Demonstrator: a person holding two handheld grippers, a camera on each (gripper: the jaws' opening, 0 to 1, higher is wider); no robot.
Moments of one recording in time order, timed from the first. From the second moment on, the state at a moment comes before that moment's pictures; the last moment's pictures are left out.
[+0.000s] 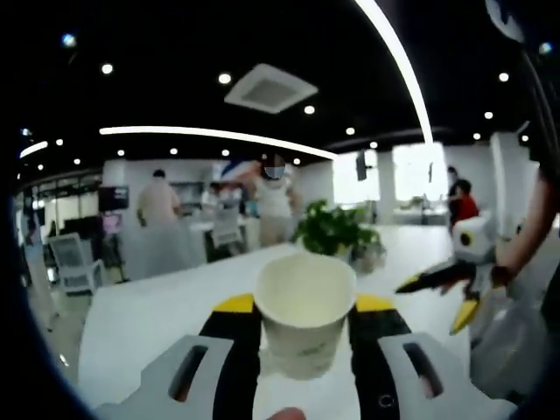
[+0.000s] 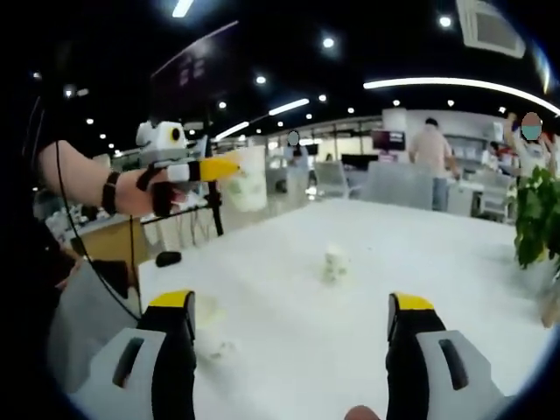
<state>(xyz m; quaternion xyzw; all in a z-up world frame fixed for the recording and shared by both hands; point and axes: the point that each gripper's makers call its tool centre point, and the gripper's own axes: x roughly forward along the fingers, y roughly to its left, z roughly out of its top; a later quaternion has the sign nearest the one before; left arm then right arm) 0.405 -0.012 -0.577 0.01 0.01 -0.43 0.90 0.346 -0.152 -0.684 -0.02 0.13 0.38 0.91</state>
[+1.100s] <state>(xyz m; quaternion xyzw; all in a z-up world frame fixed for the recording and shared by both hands) 0.327 -0.019 -0.582 0.01 0.04 -0.44 0.89 0.335 -0.152 -0.690 -0.01 0.14 0.38 0.91</state>
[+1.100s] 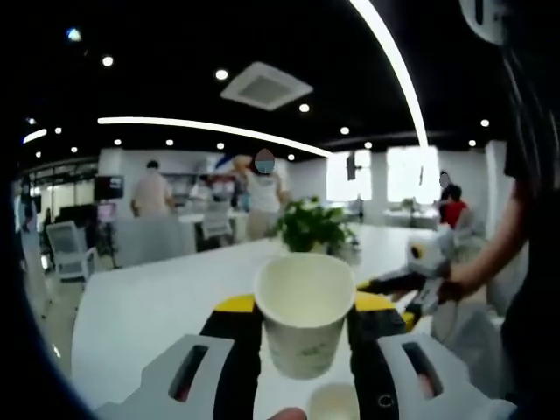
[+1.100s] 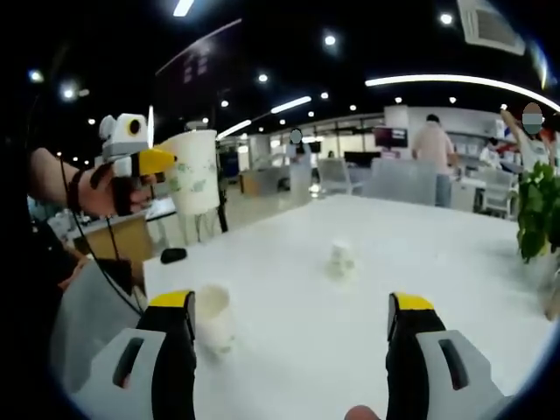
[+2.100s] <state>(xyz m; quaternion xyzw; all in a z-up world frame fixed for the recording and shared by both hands) 0.308 -0.036 -0.654 -0.02 0.08 -0.47 0.88 0.326 -0.155 -0.698 -0.02 0.16 0.38 0.91</state>
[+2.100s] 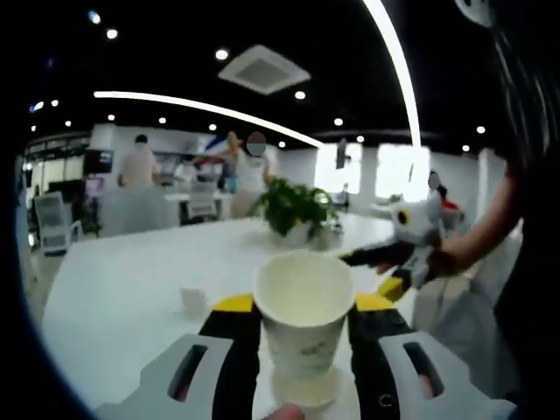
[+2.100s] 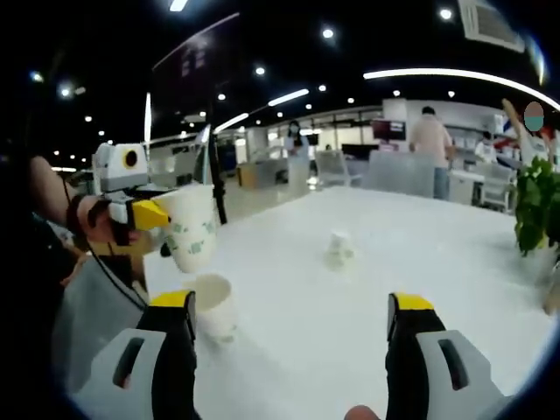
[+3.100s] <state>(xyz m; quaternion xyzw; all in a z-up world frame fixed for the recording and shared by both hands) 0.301 -0.042 -0.731 0.02 0.14 -0.48 0.86 0.323 -0.152 -0.705 -0.04 0.18 0.38 0.91</state>
